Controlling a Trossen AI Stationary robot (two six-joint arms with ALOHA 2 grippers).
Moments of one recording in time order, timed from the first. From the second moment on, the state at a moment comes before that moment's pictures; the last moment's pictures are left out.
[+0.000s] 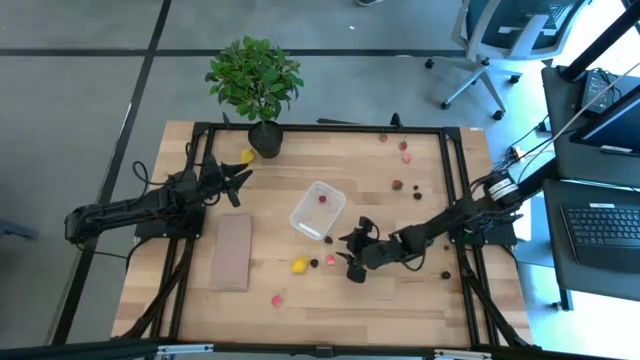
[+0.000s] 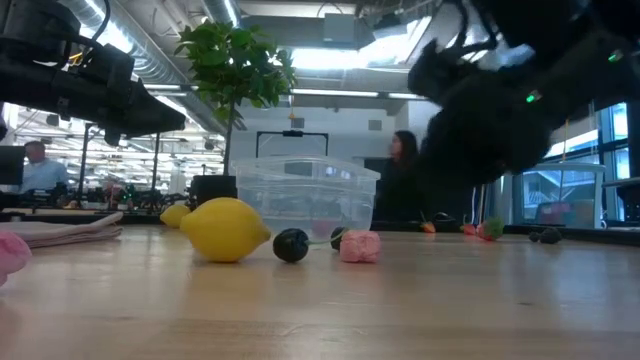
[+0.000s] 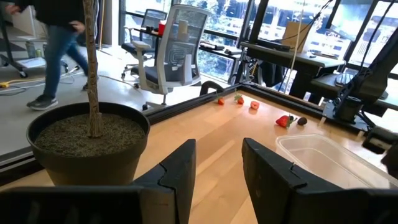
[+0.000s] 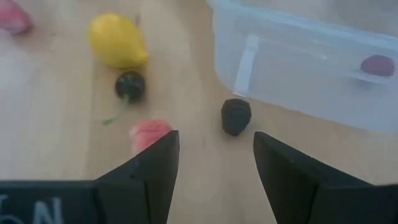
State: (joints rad) left arm 0.32 0.14 0.01 0.06 -0.30 -0.23; right arm 0.40 1.80 0.73 0.36 0.50 0.38
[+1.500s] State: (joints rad) left arm 0.32 0.14 0.01 0.06 -0.30 -0.23; right arm 0.22 1.94 0.81 0.40 0.26 0.33
